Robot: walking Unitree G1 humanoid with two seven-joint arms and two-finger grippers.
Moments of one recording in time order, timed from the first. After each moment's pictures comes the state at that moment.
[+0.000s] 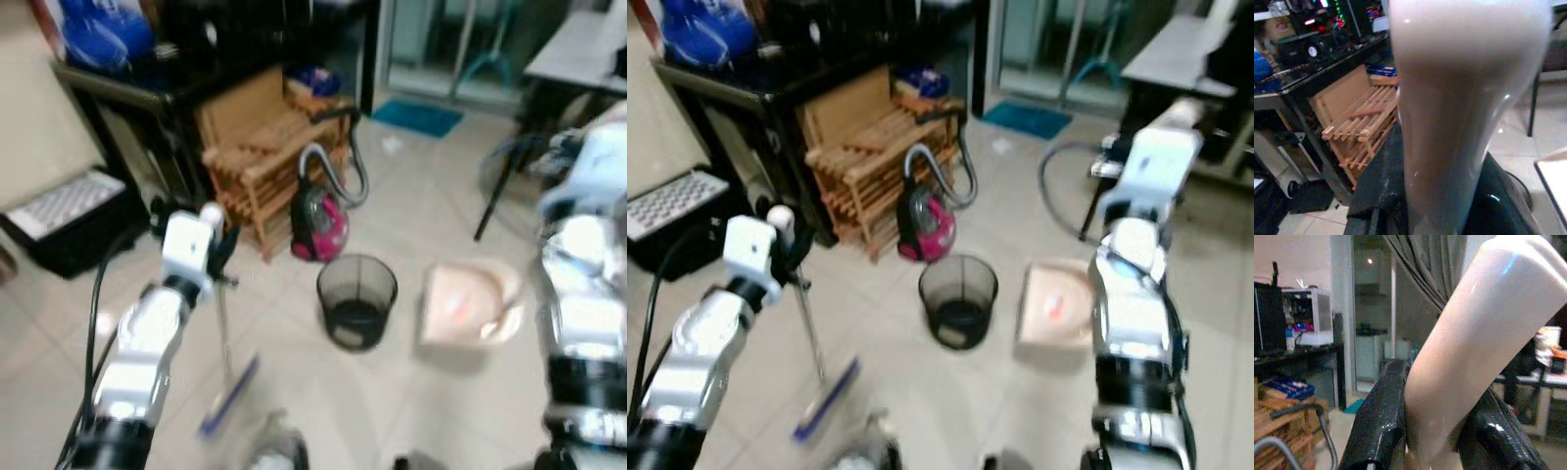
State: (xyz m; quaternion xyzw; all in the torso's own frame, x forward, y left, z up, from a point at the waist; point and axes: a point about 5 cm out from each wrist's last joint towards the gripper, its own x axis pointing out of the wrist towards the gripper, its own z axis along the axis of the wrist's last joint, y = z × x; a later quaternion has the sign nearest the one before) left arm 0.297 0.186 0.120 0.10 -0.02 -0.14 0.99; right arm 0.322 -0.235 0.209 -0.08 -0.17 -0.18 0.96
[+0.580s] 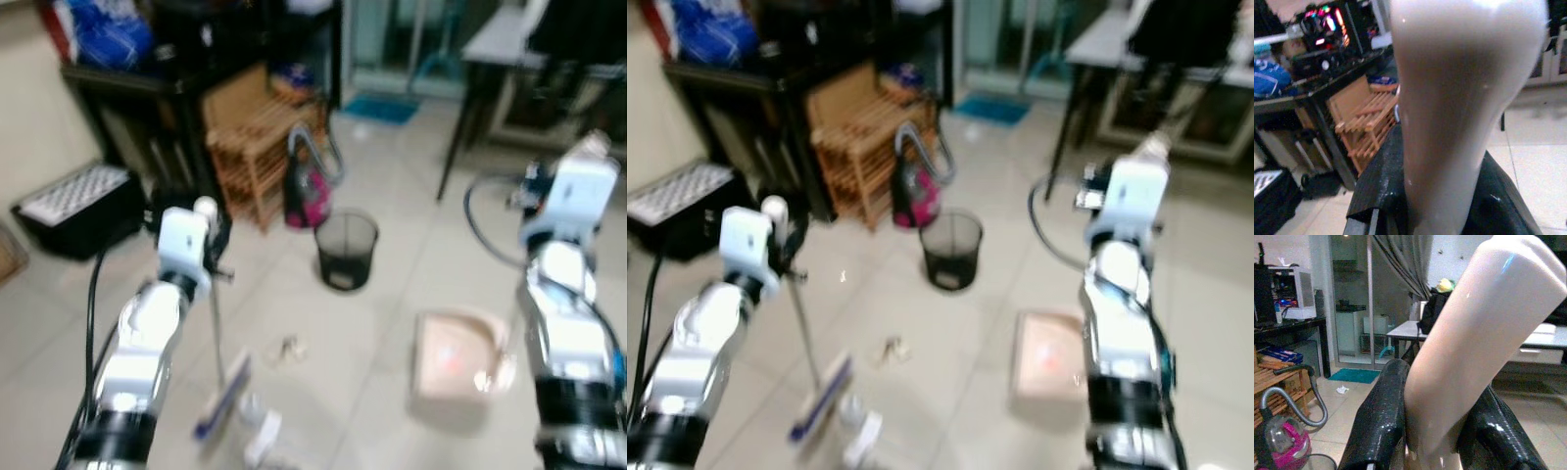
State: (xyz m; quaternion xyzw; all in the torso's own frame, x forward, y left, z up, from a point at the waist) left arm 0.302 0.190 0.124 0.10 -0.02 -0.10 0.99; right arm 0.316 -0.226 0.173 -0.07 -0.10 -0.17 0.98
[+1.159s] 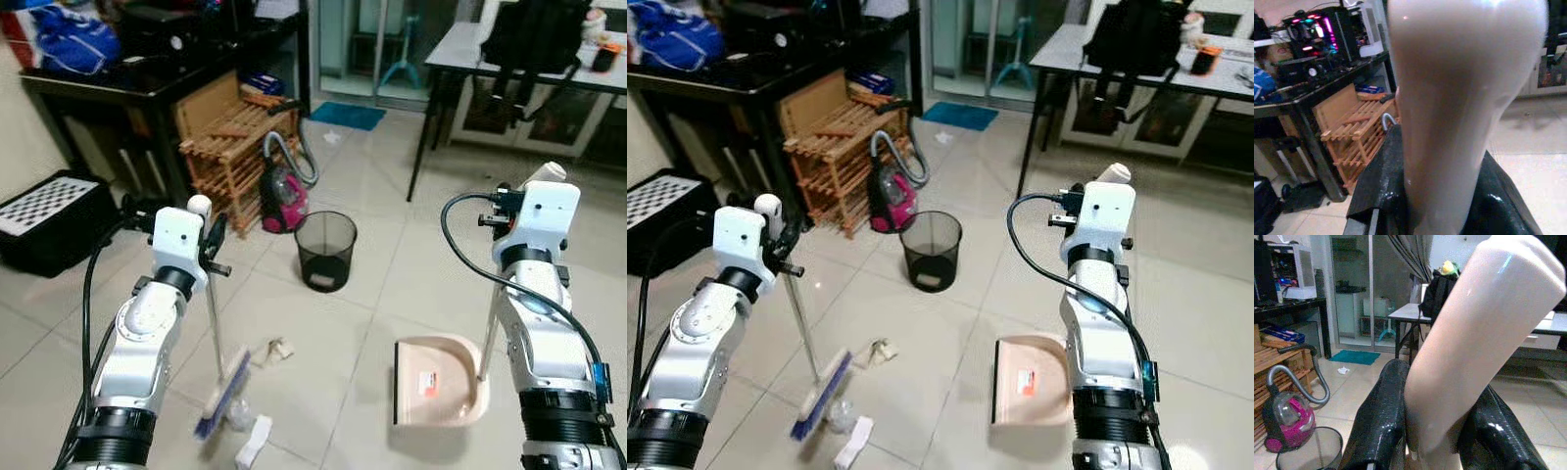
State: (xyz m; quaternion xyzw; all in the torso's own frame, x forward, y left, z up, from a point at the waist) left arm 0.301 0.192 0.126 0.09 -0.03 -0.09 0.99; right arm 0.313 -0.210 0.154 -0.06 -0.05 -0.13 0.99
